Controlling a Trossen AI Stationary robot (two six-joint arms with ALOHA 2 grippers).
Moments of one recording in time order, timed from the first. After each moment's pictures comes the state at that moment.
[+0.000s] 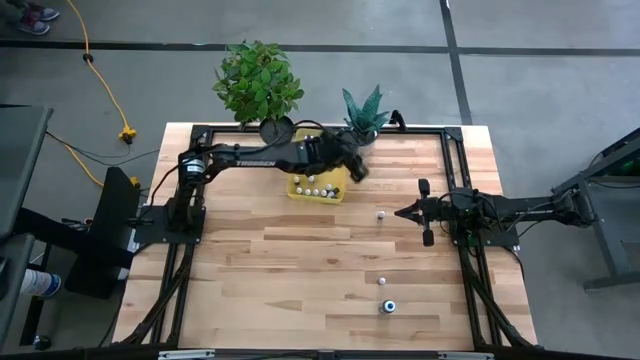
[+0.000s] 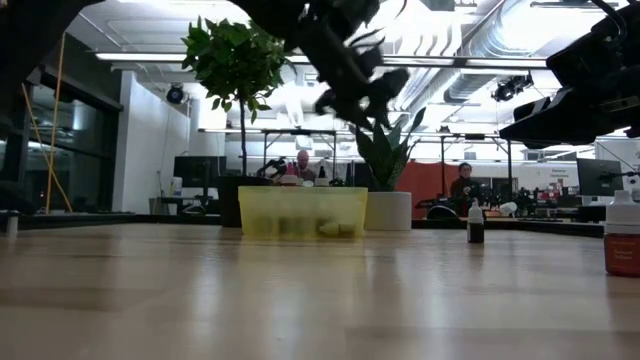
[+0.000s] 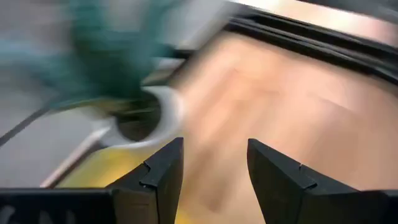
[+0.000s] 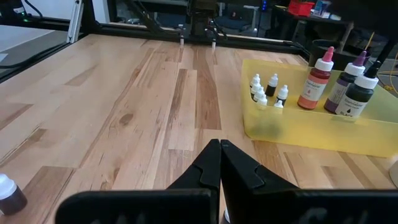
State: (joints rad) left arm 0.21 2.01 1.70 -0.27 -0.41 -0.18; right arm -0.03 0.26 0.01 0.03 0.00 -0.09
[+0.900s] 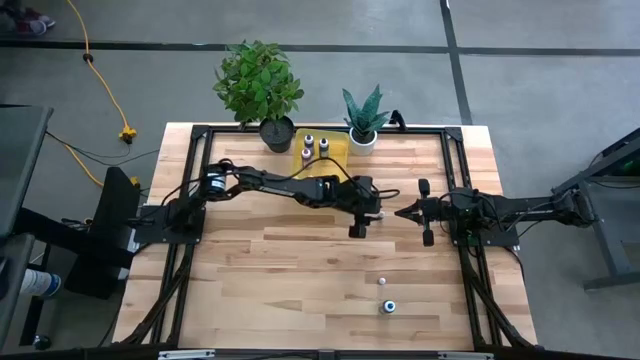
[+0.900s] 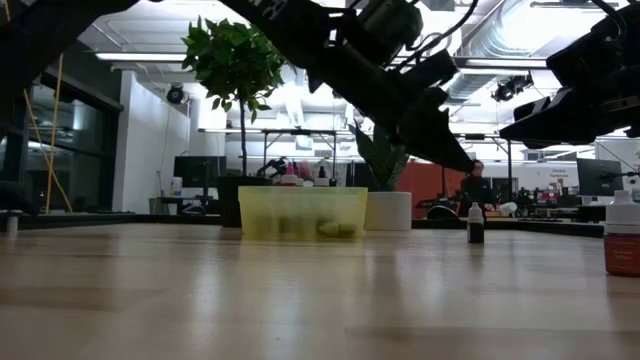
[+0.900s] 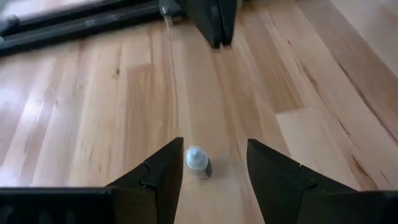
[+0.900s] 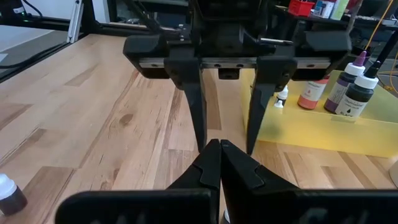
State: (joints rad) left arm 0.05 2.21 1.70 -0.09 0.05 0.26; right arm -0.03 0.26 0.01 0.03 0.00 -0.09
